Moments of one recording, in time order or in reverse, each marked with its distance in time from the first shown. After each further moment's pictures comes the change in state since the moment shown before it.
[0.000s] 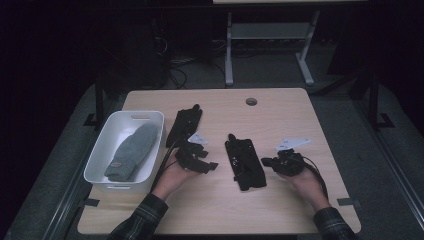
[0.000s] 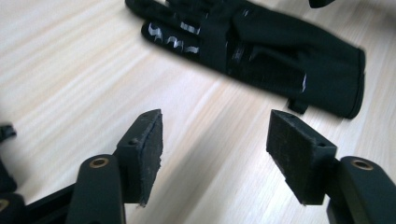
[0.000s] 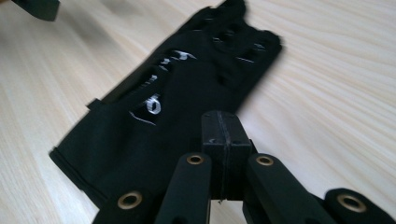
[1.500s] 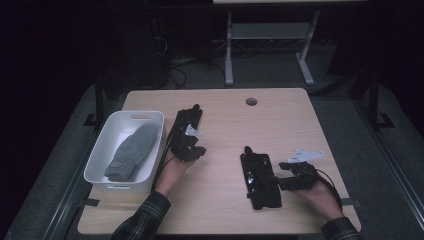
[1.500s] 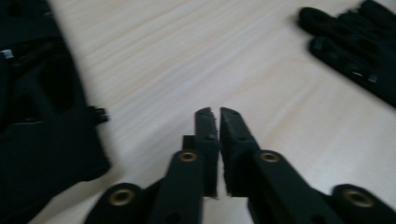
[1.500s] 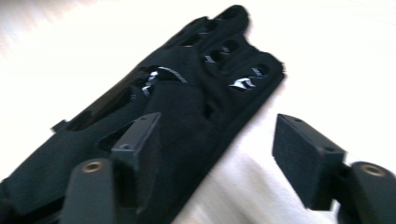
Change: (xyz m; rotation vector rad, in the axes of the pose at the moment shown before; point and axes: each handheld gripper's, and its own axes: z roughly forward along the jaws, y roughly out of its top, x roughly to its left) left arm 0.024 0.010 0.001 -0.016 0.196 -0.111; right arm 0.003 -0.037 -0.032 0.002 -0.055 0.020
